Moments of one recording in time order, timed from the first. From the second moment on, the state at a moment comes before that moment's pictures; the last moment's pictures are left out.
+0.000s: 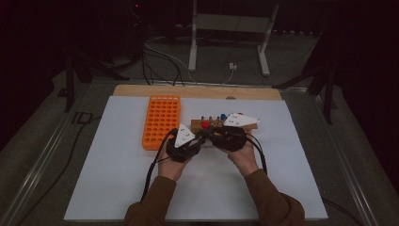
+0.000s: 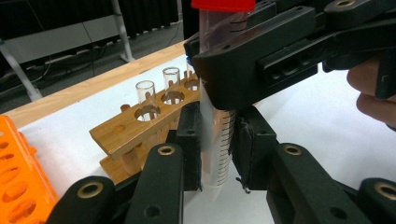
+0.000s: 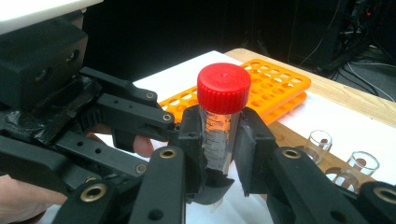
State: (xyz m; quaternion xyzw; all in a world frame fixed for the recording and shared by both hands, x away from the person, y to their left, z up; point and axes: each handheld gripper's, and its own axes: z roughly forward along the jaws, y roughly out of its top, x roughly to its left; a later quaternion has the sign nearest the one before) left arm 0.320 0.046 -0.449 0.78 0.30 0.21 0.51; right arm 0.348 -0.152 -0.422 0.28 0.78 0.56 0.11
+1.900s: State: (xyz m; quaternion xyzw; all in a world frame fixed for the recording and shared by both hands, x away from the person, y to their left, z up) left arm 0.338 0.117 -0.501 0.76 0.42 0.26 0.43; right arm 0.311 -0.257 -0.449 0.38 0.72 0.54 0.20
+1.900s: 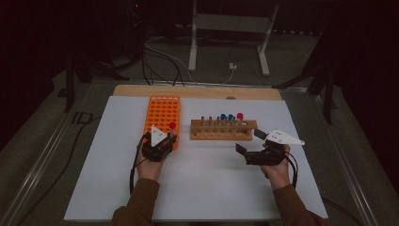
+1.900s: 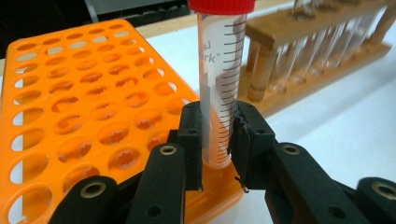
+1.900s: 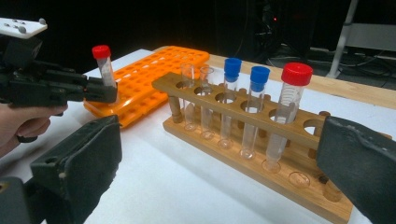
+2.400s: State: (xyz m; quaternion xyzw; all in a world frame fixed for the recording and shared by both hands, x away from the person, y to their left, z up) left arm 0.329 0.124 -0.497 0.73 0.44 0.25 0.46; right arm 0.312 -0.253 -0.451 0.37 0.73 0.54 0.20
